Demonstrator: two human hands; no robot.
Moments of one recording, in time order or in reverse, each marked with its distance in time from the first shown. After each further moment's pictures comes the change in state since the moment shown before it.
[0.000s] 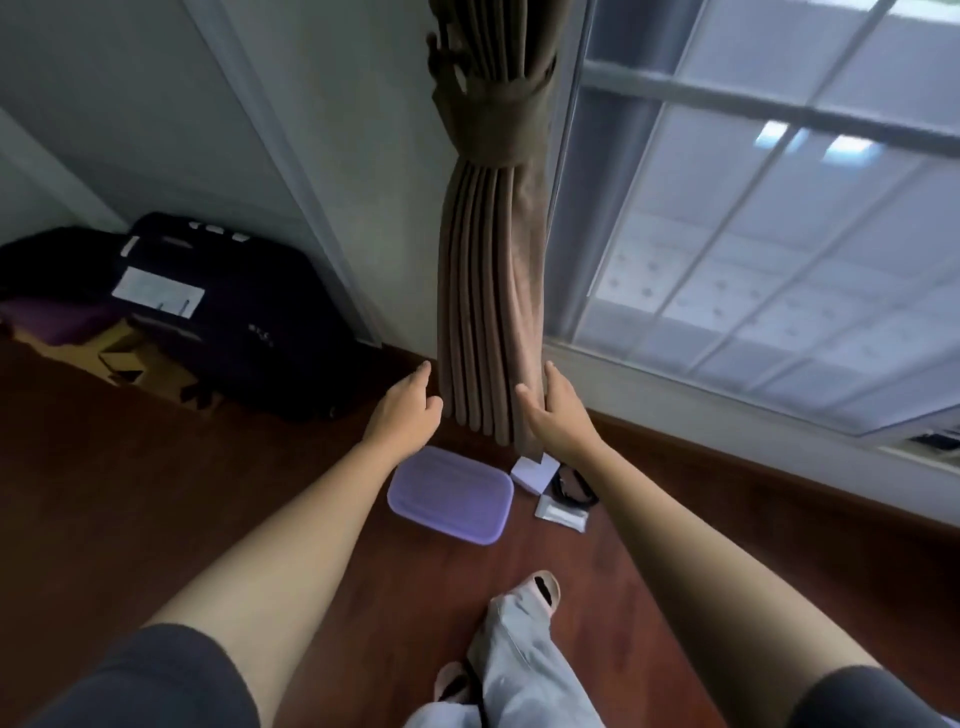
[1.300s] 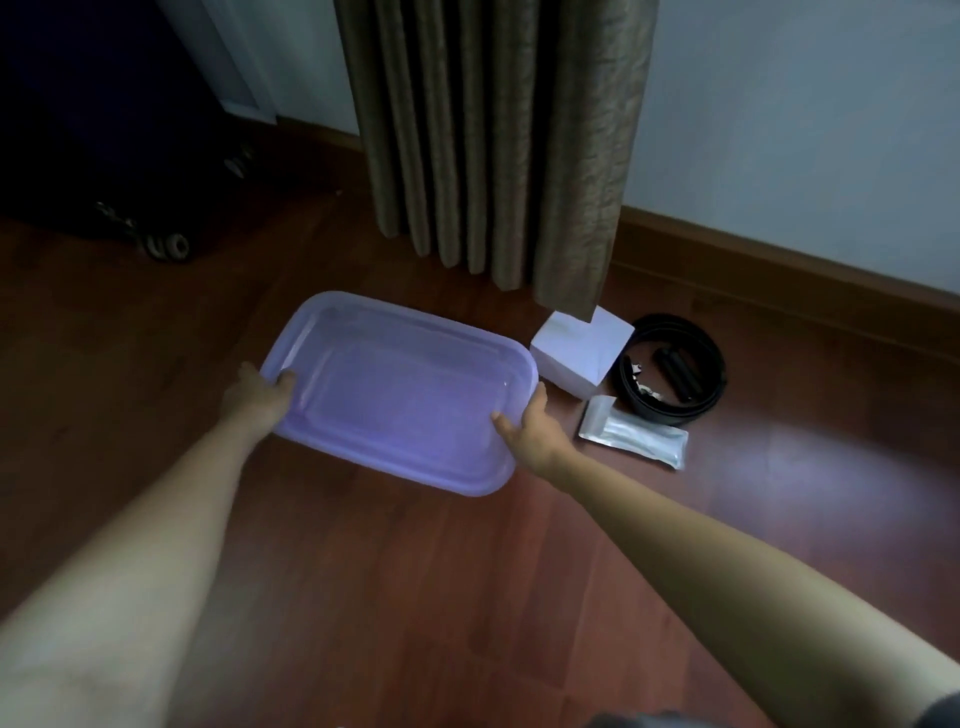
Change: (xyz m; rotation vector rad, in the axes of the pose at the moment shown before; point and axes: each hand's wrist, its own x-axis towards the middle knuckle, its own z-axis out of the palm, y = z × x) left_hand 0.226 -0.450 0.428 -0.125 0.236 -0.529; right_hand 0.195 0.473 0.391 0.009 -0.164 0.220
